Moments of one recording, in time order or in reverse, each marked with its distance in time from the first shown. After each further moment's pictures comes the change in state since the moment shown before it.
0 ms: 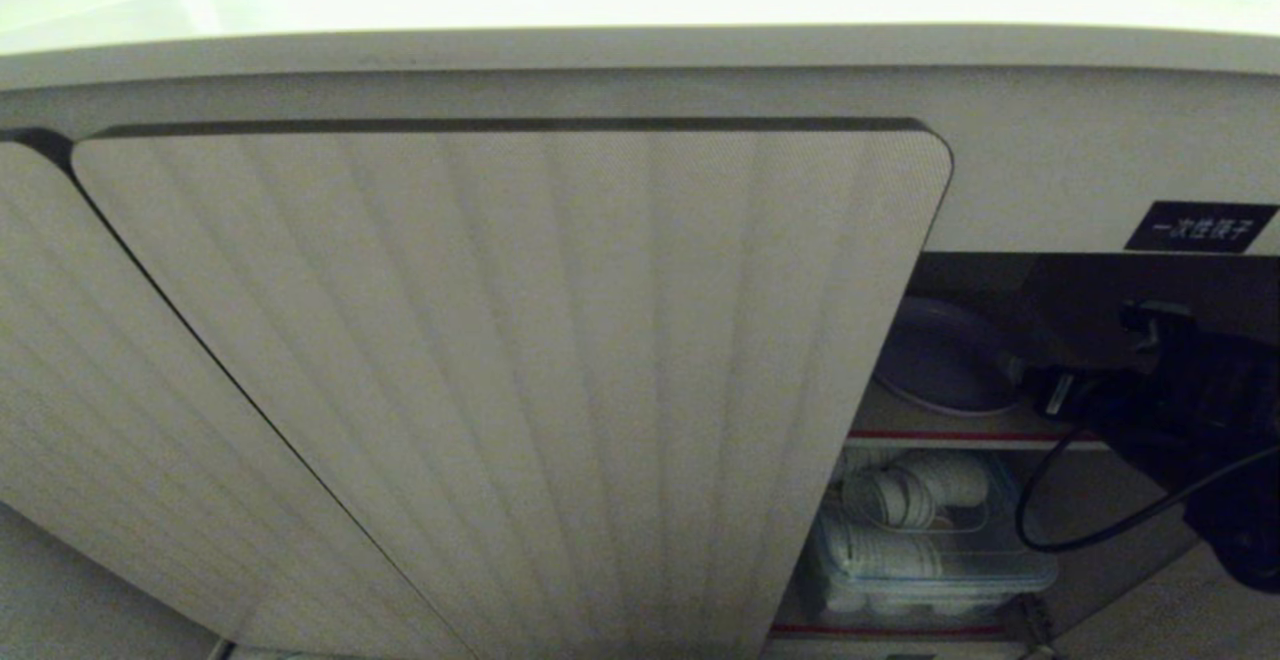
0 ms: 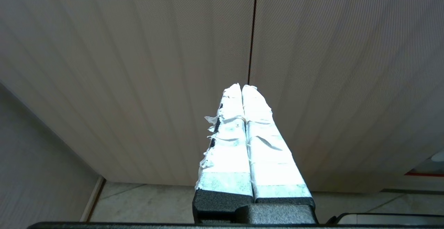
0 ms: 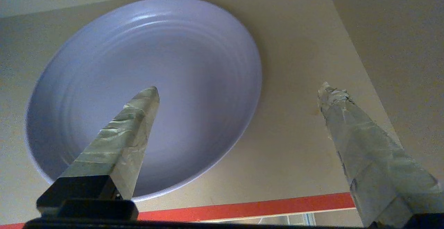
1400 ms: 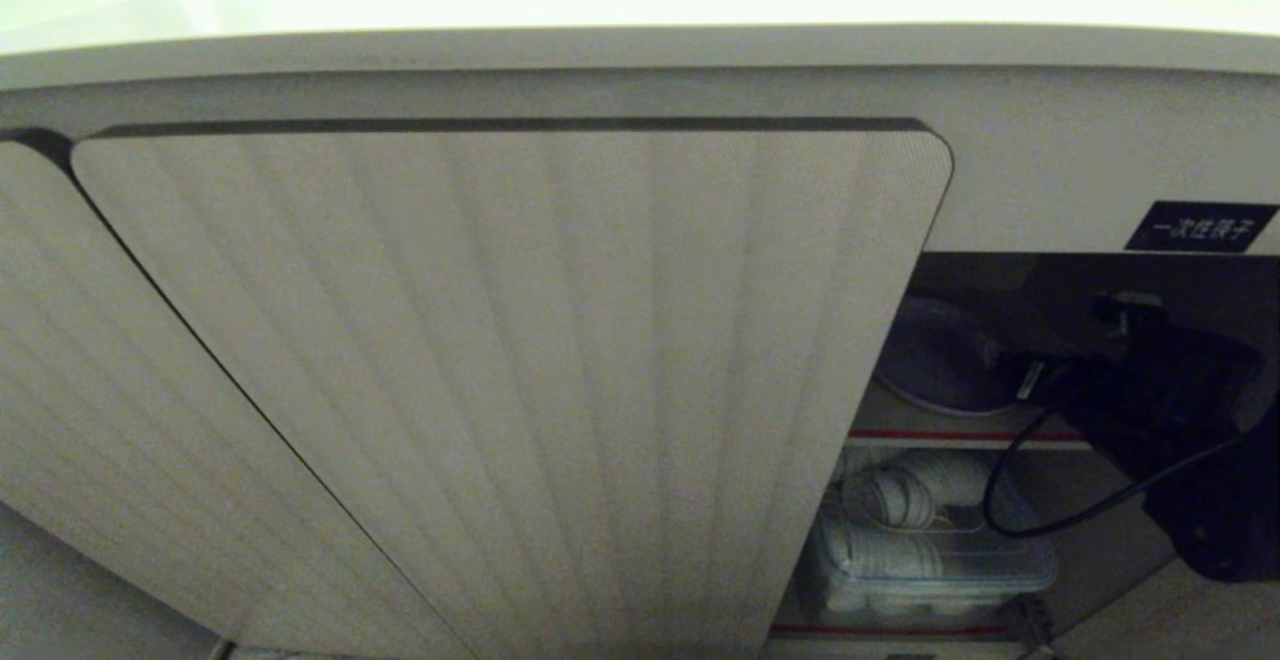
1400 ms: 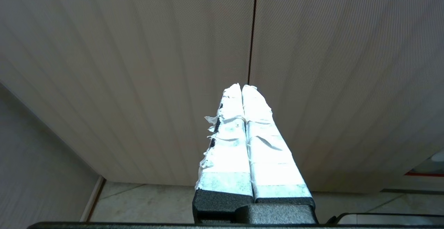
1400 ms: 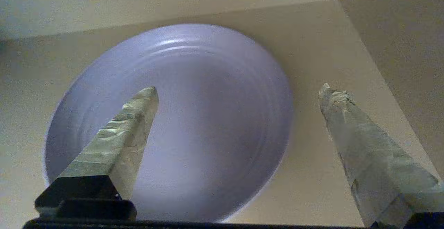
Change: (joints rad) left arm 0.000 0.000 0.000 0.000 0.000 0.000; right arm 0.049 0.073 -0.051 -0.115 -0.023 -0.003
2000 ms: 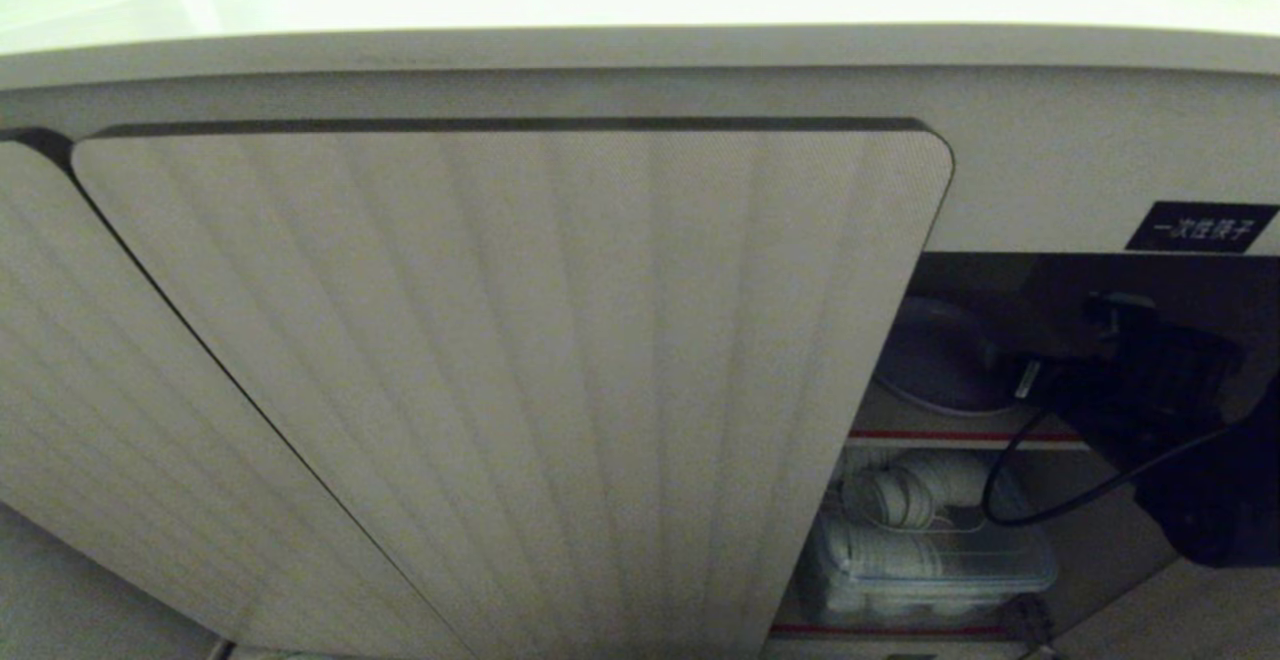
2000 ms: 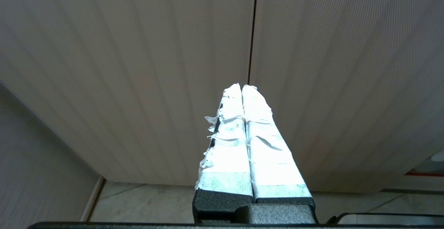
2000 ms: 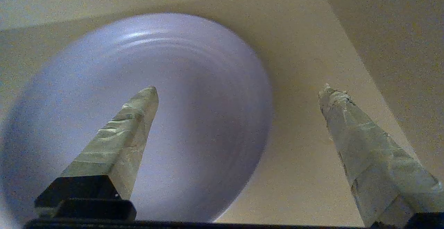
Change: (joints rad) left arm 0.000 0.000 0.000 0.000 0.000 0.000; right arm -0.005 0.018 -0.055 0.097 -0.079 -0.003
